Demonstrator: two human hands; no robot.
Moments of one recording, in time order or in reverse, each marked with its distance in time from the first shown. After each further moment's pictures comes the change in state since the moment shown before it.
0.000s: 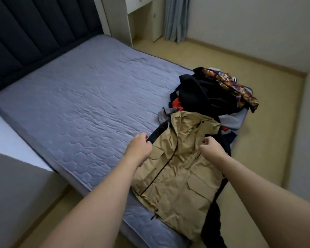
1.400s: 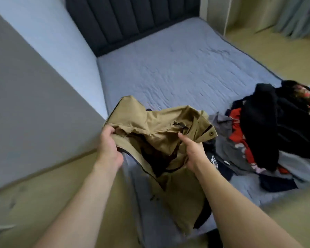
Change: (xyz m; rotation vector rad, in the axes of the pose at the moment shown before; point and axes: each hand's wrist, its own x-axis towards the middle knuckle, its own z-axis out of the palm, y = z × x) left_hand -0.107 0.083 -0.041 -1.534 0.984 -0.563; right_hand 0.047 -0.052 0.027 0.890 -0.717 0.129
